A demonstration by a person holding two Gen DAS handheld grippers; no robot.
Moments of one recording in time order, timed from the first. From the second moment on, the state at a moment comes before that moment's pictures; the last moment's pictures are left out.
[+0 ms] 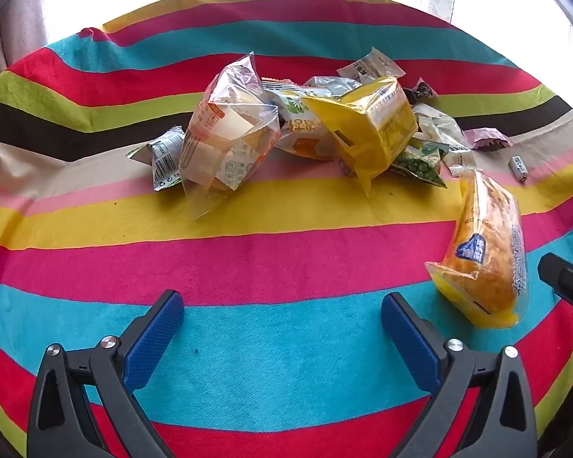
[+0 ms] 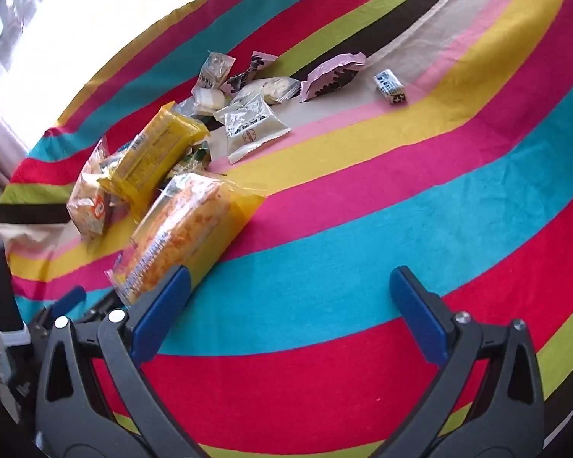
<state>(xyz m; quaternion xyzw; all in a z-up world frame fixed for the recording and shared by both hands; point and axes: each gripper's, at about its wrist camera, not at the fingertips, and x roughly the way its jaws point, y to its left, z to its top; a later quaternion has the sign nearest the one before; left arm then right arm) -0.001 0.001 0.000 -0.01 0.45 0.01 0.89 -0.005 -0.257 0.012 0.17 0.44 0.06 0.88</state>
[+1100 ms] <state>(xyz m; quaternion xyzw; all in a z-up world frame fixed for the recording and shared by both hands) -0.009 0.010 0.002 -0.01 0.45 0.01 0.89 -0.004 -0.237 0.019 0.03 0.47 0.12 0.88</state>
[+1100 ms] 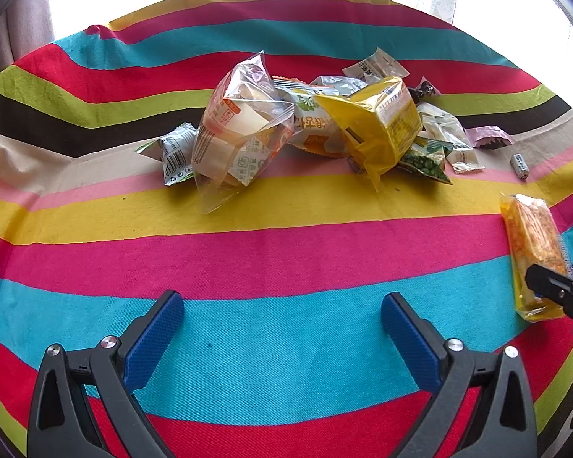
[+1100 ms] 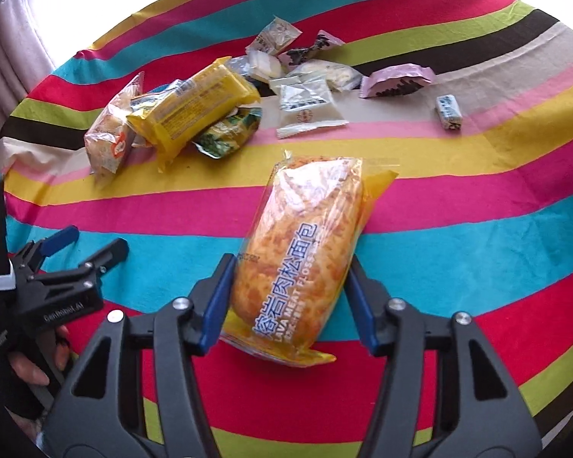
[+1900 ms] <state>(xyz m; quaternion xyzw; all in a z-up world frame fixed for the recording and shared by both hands) 0.059 -0.076 0.068 0.10 0.39 -0.07 0.91 -0.010 -0.254 0.012 0.04 0.42 0.13 0.90</state>
